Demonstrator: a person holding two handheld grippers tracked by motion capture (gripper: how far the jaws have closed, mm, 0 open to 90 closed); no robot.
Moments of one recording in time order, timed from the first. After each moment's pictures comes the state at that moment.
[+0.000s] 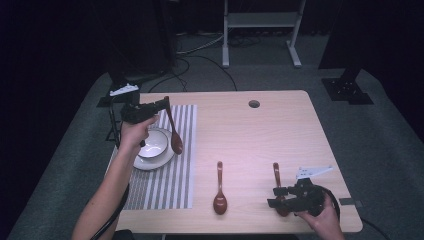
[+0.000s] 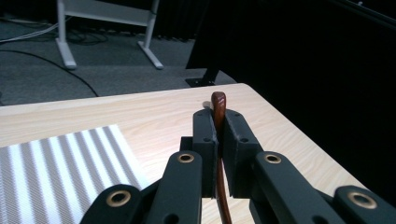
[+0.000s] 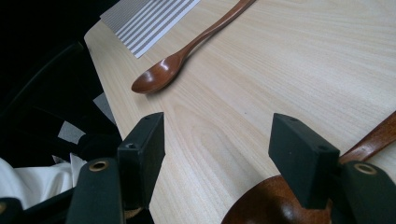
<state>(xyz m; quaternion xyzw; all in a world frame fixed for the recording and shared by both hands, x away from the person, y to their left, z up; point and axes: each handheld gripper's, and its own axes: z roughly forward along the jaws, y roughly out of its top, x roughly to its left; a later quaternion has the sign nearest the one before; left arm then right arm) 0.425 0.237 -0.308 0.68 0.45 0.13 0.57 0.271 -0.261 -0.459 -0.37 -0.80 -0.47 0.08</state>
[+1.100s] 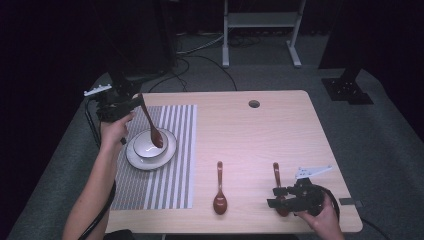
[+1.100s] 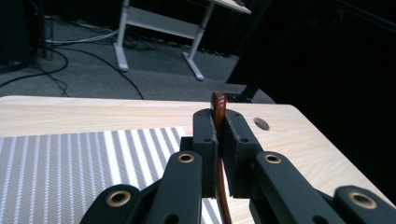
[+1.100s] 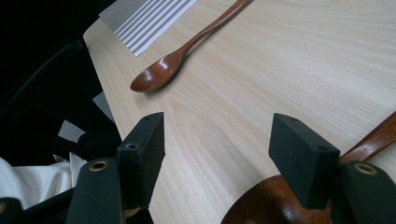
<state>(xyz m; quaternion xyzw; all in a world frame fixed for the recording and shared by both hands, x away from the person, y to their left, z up) 0.432 0.300 -0.314 0.62 0.52 0.17 0.56 0.271 -0.261 -0.459 -0.37 -0.80 -0.47 0.08</state>
